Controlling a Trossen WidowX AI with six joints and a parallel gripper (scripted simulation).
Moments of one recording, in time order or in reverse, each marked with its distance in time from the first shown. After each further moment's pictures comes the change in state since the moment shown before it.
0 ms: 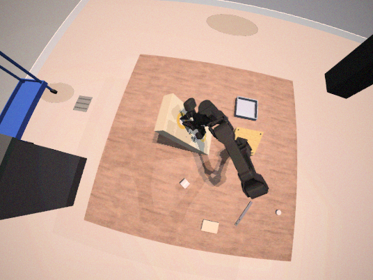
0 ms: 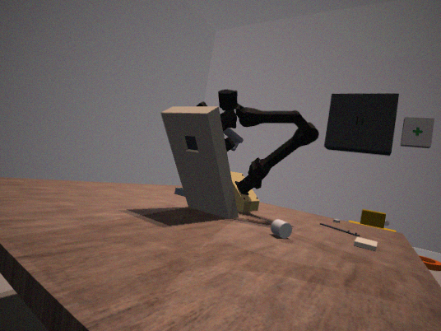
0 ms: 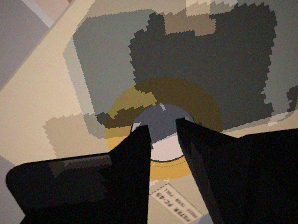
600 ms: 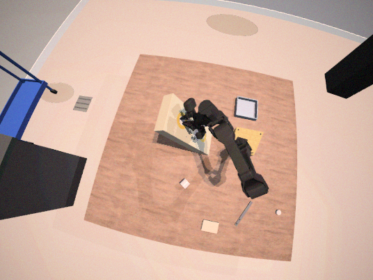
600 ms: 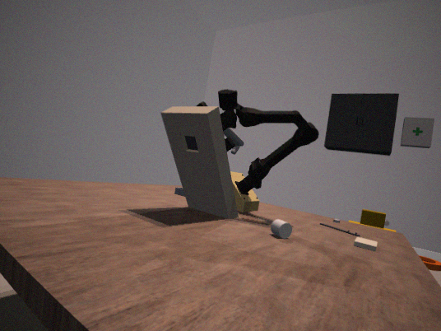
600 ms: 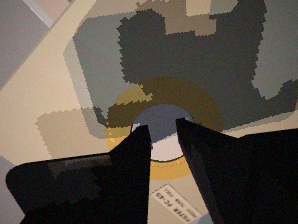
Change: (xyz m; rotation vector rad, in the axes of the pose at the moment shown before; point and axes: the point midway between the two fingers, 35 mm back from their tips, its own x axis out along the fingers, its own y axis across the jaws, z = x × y) arm 0.000 0.000 0.000 -0.004 0.000 0.000
